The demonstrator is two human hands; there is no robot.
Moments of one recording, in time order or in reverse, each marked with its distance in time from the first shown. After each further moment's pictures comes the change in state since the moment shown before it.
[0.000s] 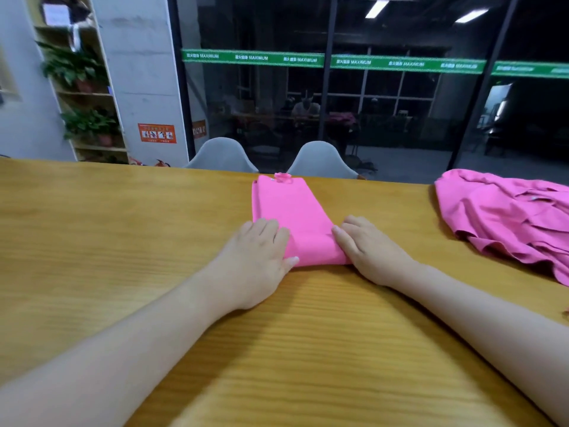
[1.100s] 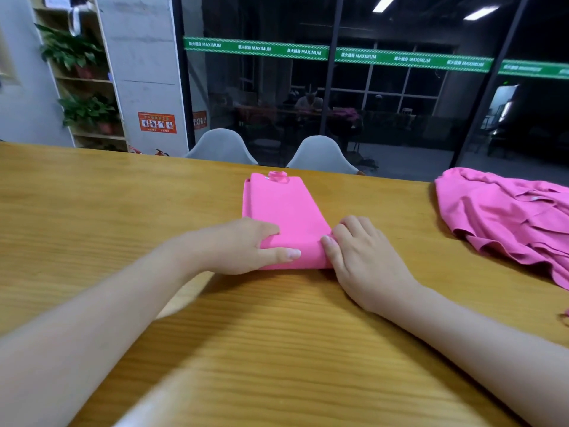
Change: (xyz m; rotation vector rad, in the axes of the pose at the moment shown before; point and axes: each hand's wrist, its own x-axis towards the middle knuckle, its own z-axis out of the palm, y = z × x) left_hand 0.019 -0.021 -0.021 -0.577 -0.505 -0.175; right_hand -0.036 -0.040 -0.002 -0.332 0.127 0.018
